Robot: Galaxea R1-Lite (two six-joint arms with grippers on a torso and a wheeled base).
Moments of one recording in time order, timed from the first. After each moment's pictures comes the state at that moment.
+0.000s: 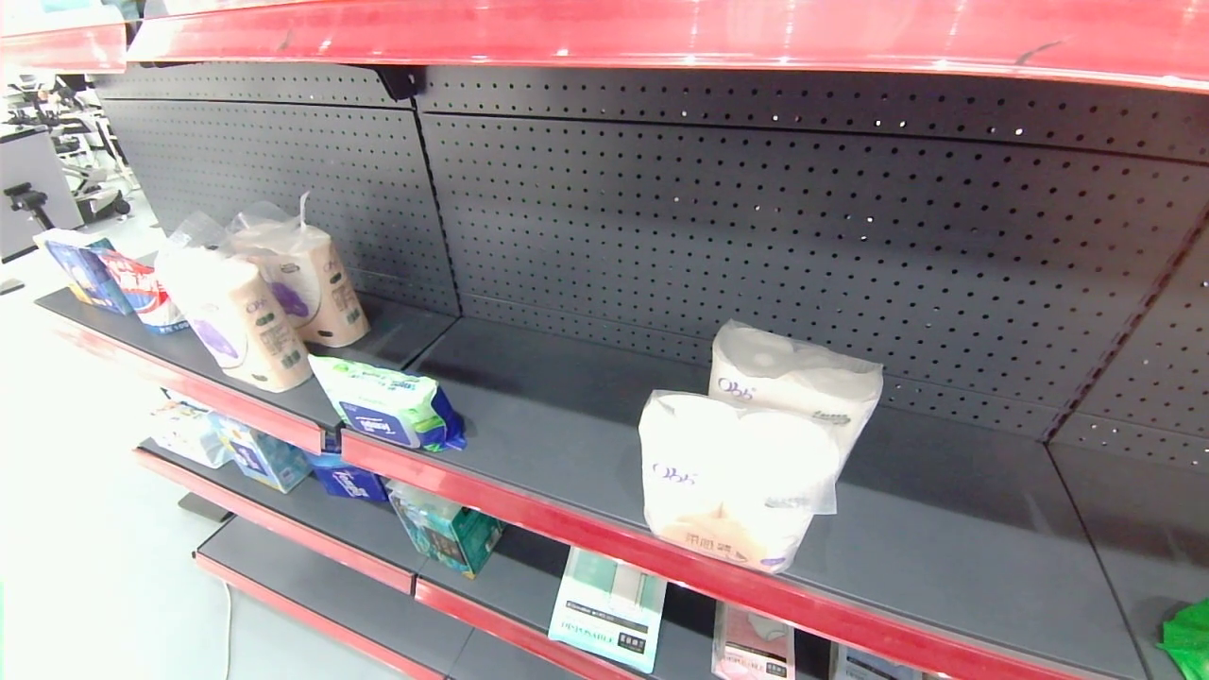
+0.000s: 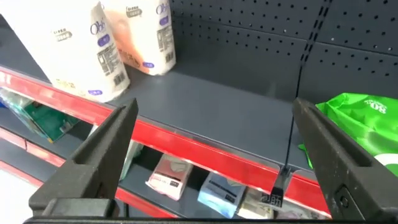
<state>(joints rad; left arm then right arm) -0.18 0.14 -0.36 0.32 -0.07 0.11 0.00 0.00 0.00 0.00 0.03 -0.04</state>
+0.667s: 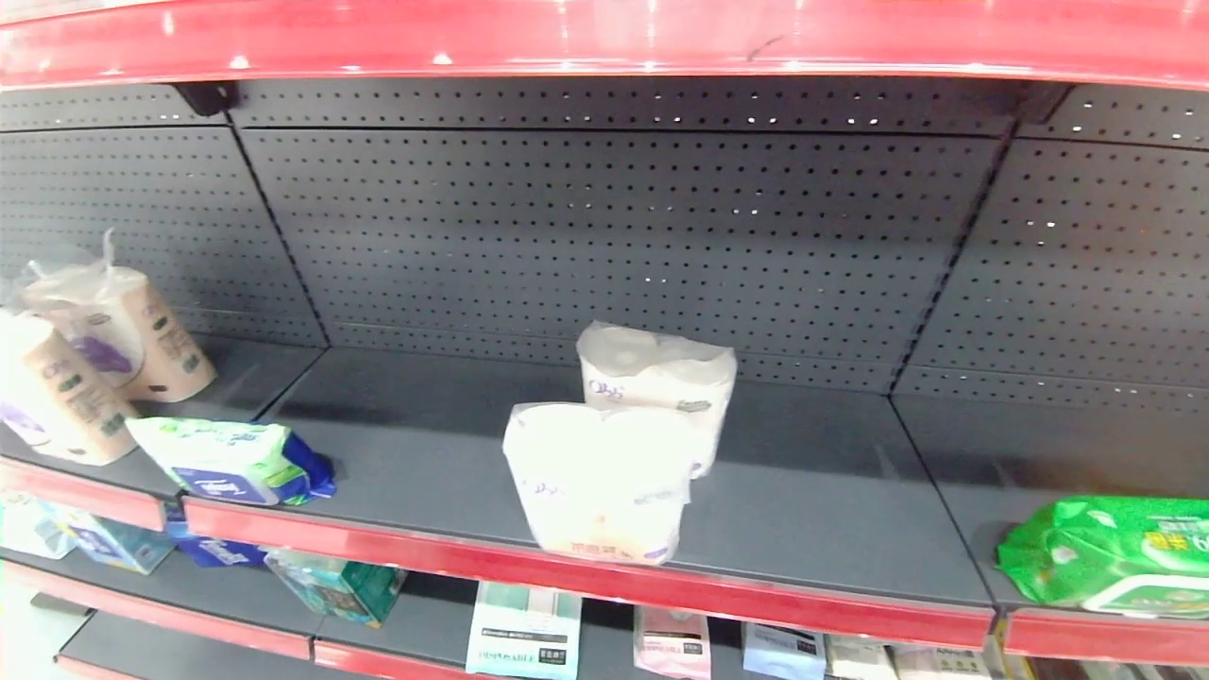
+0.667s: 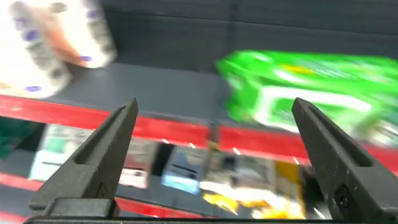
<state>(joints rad) -0.18 0.14 -0.34 0.32 -0.07 0.10 0.00 0.00 0.00 0.00 0.02 -0.04</state>
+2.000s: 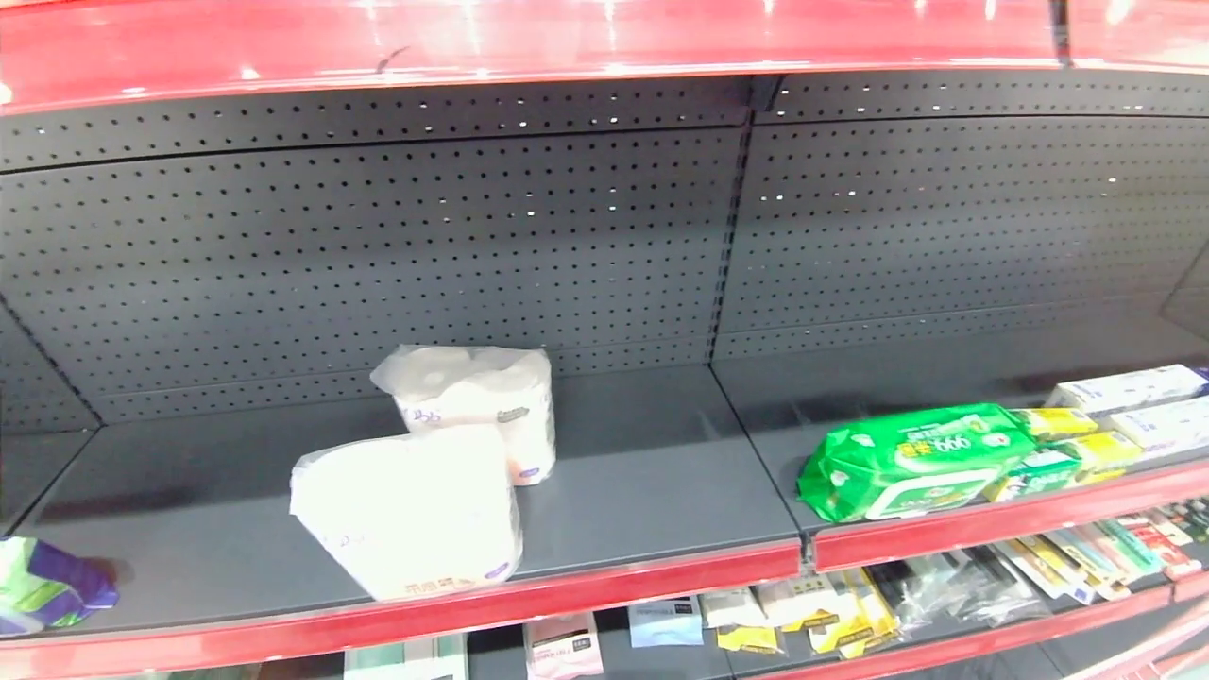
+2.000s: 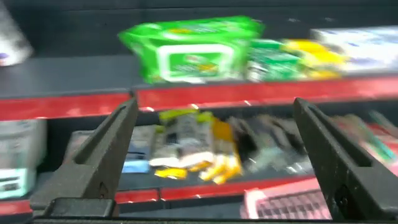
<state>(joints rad) -0.18 0.13 -0.34 0.32 -0.07 0.09 0.00 0.00 0.00 0.00 0.03 -0.04</state>
